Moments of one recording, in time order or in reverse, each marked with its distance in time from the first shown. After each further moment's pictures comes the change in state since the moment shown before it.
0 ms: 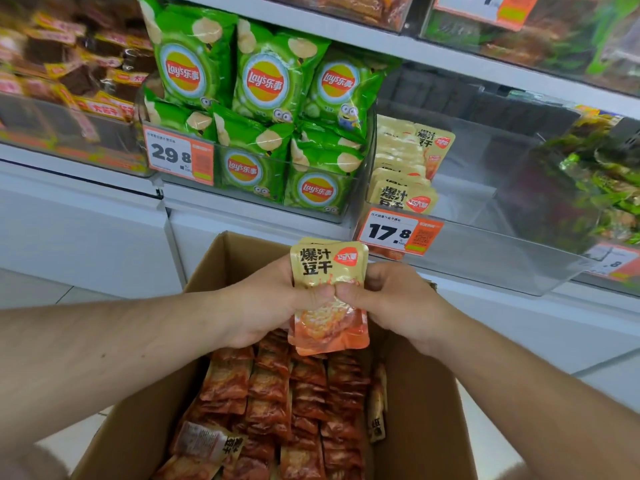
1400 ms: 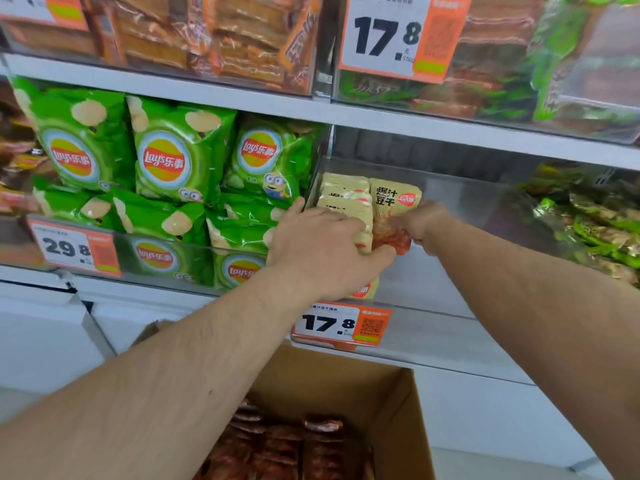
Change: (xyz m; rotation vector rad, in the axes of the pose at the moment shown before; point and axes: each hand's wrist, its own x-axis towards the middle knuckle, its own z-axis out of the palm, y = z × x) left_hand 0.162 0.120 0.068 1.555 0.481 0.310; right_hand 0.206 -0.029 -0.226 -0.095 0.646 0.051
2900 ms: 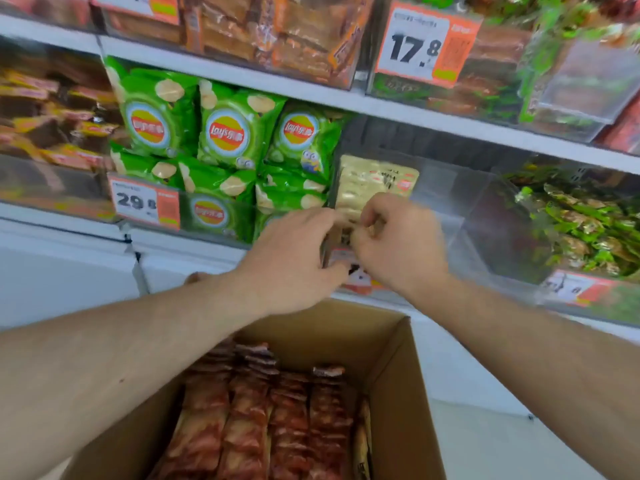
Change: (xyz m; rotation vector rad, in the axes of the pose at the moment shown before) left_hand -0.120 -0.046 -0.027 -0.482 0.082 0.111; right_hand -0.243 -0.029 0.025 -0.434 0.229 -0.801
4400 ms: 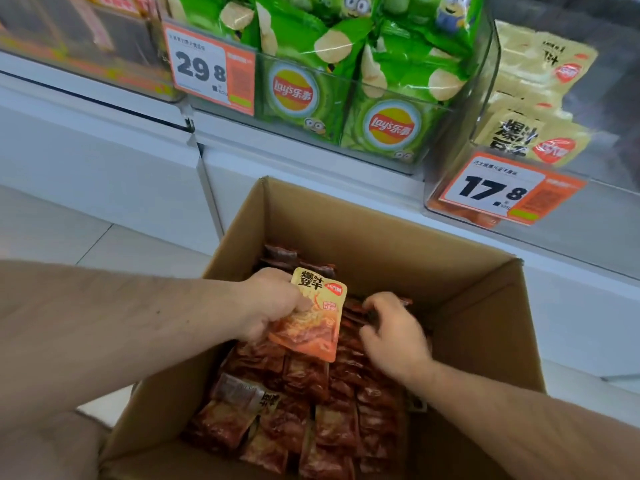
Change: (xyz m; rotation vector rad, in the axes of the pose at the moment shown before) left_hand -0.114 -0.139 0.076 -0.735 -0.394 -1.329; right_hand -0.193 0.051 0.192 0.189 -0.631 0.214
